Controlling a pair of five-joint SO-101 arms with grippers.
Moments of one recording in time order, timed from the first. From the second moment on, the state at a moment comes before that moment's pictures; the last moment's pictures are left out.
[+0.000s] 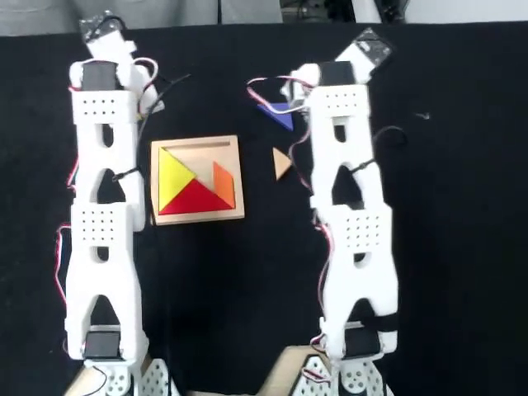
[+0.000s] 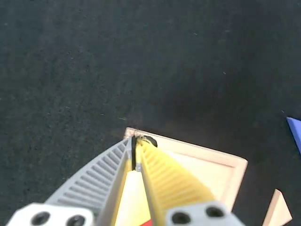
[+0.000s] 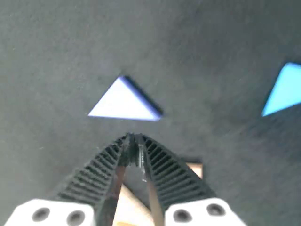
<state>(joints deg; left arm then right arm) -6.2 63.6 -89.8 100.6 21.1 -8.3 52.5 -62.1 85.9 -54.9</state>
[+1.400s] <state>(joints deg) -7.6 63.6 -85.9 100.6 21.3 -16.3 80.0 -85.7 68.8 -63.4</state>
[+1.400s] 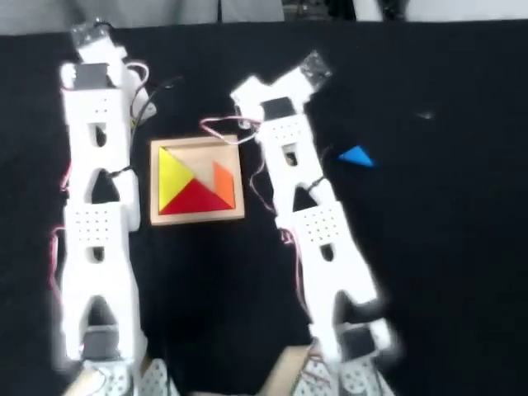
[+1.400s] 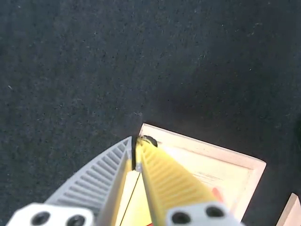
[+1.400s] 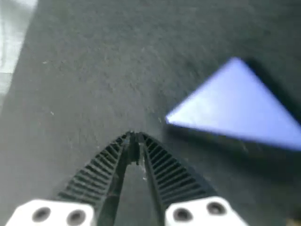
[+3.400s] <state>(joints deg) -7.6 63.6 -85.9 100.6 21.3 -2.2 82.1 -94.0 75.0 -29.4</state>
